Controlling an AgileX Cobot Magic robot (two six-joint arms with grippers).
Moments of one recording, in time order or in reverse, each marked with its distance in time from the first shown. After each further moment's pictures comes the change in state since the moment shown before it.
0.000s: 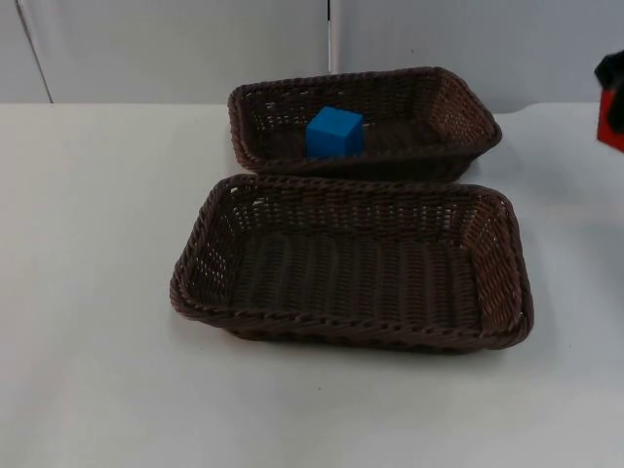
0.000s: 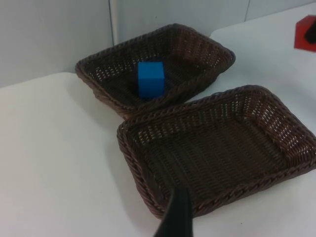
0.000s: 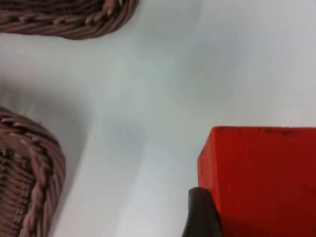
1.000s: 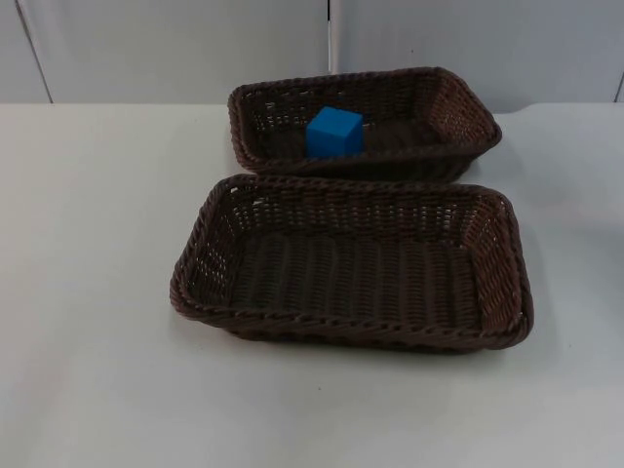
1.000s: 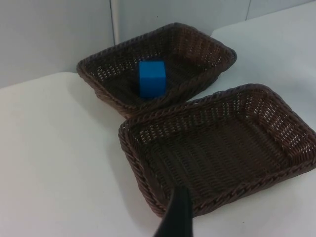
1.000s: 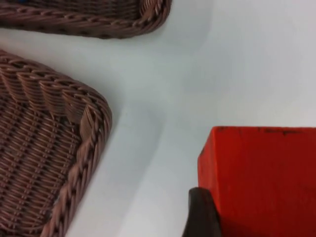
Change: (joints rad) right arm 0.027 -0.317 0.255 0.032 -0.072 -0.054; left arm 0.000 0.000 0.000 0.006 0.002 0.000
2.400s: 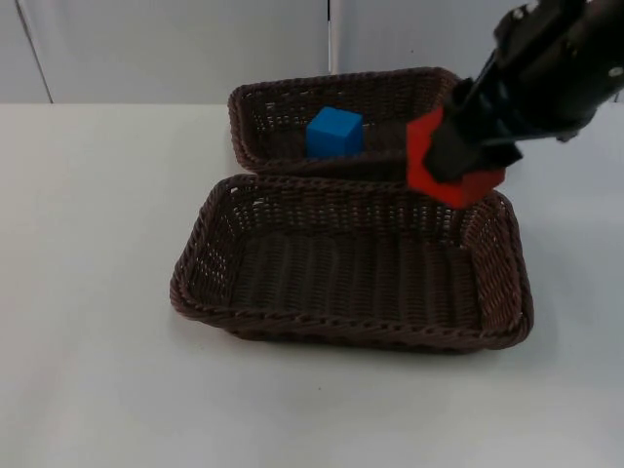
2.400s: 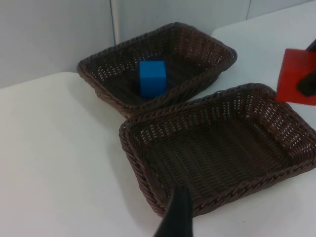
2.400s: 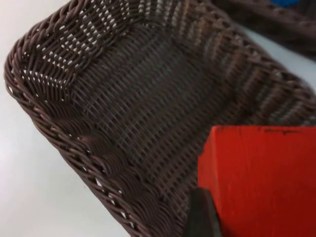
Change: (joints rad) right arm 0.421 0.132 -0.007 0.064 -0.100 -0.036; left arm 0.000 0.000 0.000 0.004 0.001 0.000
